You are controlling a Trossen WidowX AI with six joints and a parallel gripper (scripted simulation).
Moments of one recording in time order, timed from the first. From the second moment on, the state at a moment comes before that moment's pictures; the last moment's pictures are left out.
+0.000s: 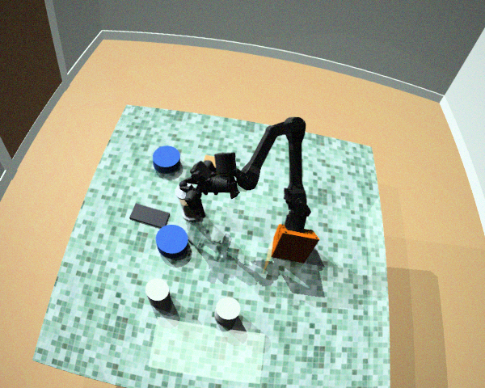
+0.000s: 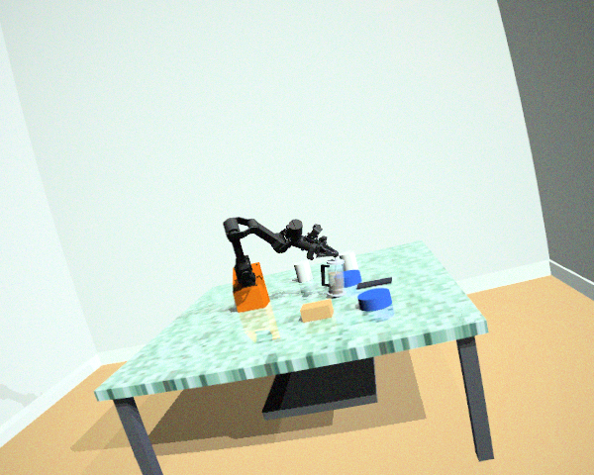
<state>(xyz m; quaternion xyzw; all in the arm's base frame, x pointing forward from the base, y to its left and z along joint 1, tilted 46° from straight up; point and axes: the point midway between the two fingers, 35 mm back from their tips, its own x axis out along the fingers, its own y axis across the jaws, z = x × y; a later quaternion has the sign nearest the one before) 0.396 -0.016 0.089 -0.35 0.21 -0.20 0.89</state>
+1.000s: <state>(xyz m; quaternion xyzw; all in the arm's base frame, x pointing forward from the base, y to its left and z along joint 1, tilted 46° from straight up) 0.396 -0.016 0.088 -0.35 0.21 -0.20 0.89</state>
